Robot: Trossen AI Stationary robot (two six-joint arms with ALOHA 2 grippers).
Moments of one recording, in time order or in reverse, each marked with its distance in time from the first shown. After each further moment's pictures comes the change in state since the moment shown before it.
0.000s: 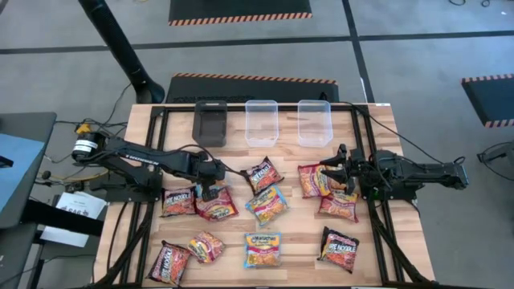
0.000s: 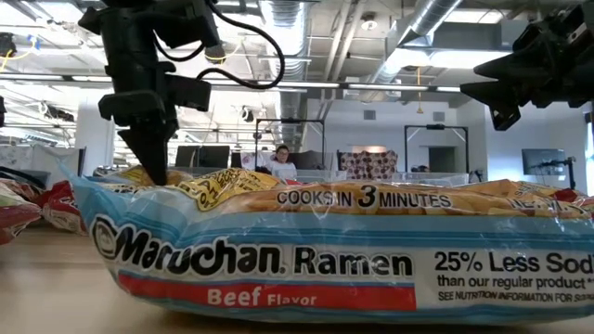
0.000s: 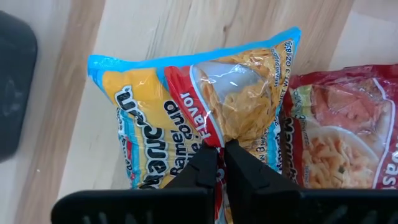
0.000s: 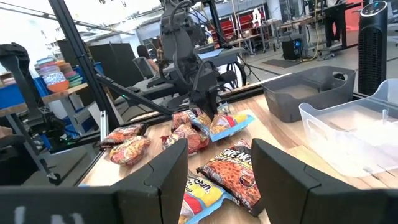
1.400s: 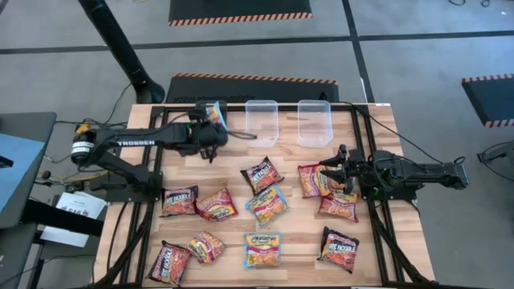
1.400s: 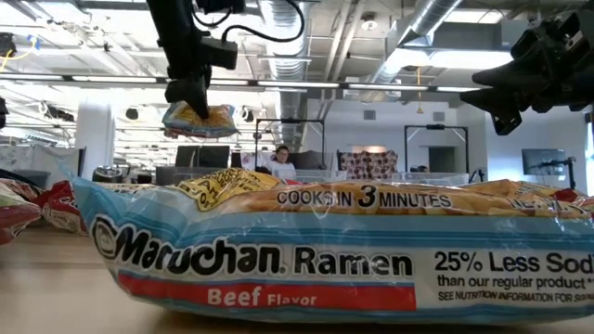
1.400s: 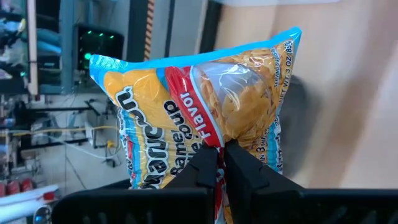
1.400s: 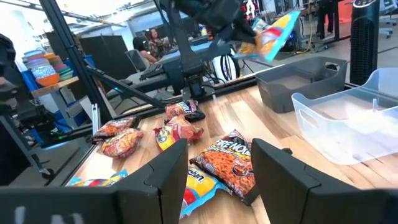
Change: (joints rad) left arm 0.247 -0.028 0.299 -0.169 -0.591 0.576; right arm 0.000 0.000 0.000 -0.040 0.019 0.001
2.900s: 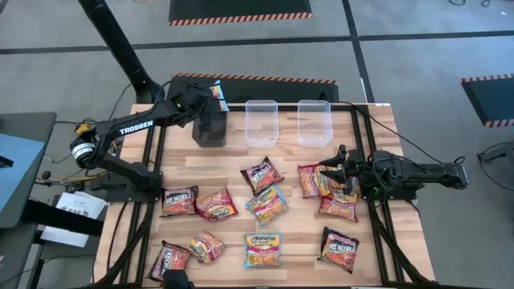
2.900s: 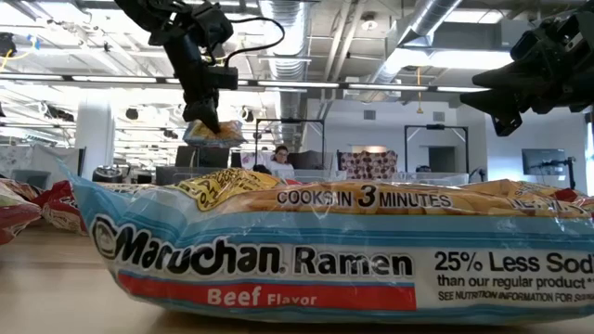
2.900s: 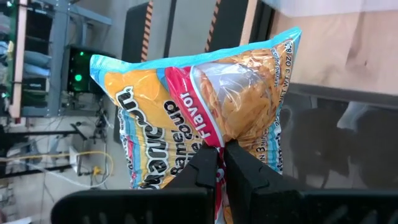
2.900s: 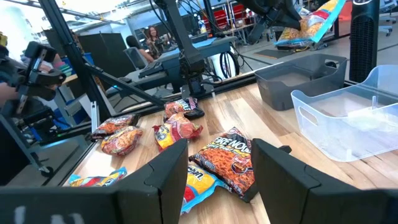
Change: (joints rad) left arm 0.435 0.003 -0.059 0.396 0.340 0.452; right arm 0.000 0.000 0.000 -0.017 0.000 0.000
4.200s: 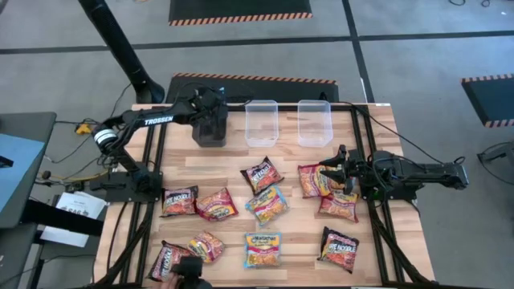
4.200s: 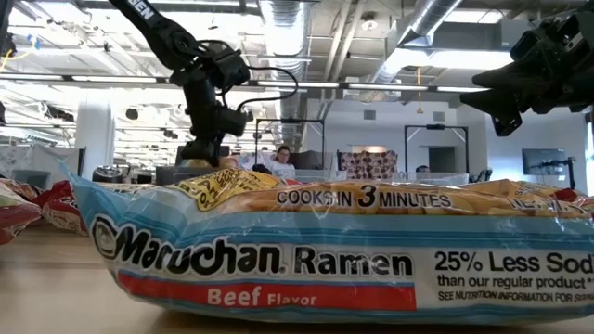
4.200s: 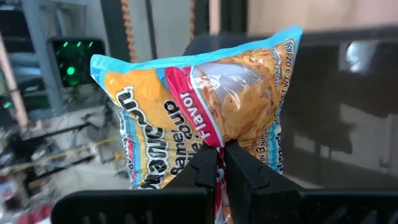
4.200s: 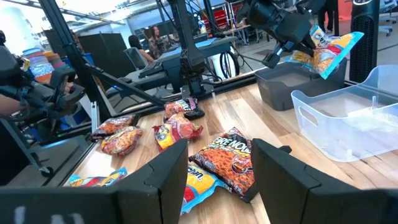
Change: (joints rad) left arm 0.037 0.242 -0.001 0.097 -0.112 0.194; right arm 0.000 0.000 0.000 0.004 0.000 0.001
